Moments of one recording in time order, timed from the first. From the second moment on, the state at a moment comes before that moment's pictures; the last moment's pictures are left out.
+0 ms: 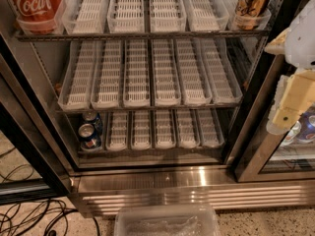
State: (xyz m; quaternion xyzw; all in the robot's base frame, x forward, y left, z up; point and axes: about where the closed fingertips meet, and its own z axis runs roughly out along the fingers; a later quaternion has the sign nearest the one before) arm 0.438 -0.217 0.976 -0.60 0.78 -0.03 0.16
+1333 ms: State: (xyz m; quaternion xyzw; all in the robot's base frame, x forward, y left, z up) arm 0.425 -0.245 0.997 -0.57 0.73 0.02 0.37
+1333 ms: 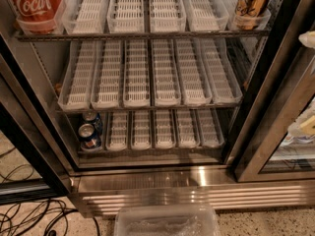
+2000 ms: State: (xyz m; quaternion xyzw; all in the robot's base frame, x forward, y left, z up) arm 0.420 -0.233 1.013 -0.56 0.71 0.05 0.42
